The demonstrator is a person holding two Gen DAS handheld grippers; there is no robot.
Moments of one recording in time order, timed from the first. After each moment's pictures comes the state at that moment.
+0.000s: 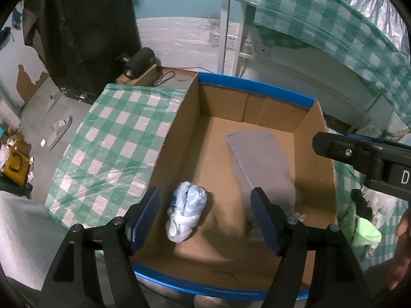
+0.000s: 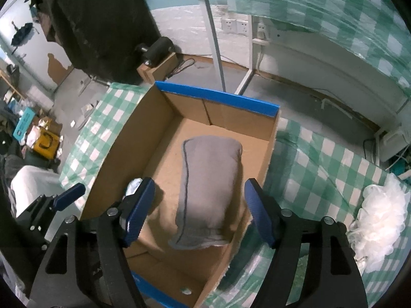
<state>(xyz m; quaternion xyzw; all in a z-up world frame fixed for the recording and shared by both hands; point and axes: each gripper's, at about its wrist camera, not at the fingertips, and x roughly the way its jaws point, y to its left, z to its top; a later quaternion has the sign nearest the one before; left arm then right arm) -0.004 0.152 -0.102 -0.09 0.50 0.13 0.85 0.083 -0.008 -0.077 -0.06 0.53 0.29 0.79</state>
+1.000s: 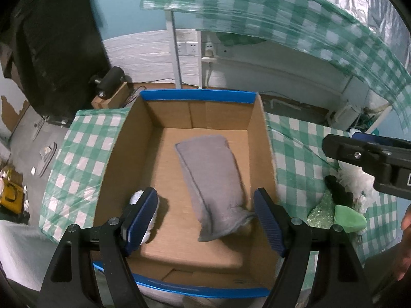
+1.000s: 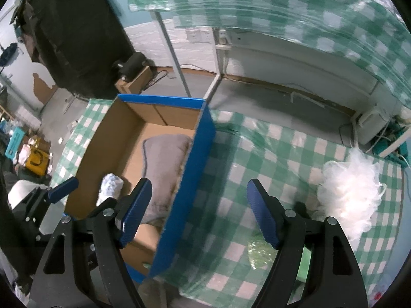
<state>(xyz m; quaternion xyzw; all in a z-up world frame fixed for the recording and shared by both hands) 0.008 0.071 -0.081 -0.04 0.49 0.07 0.87 0.079 -0.106 -0.057 -0.03 0.52 0.24 0.82</state>
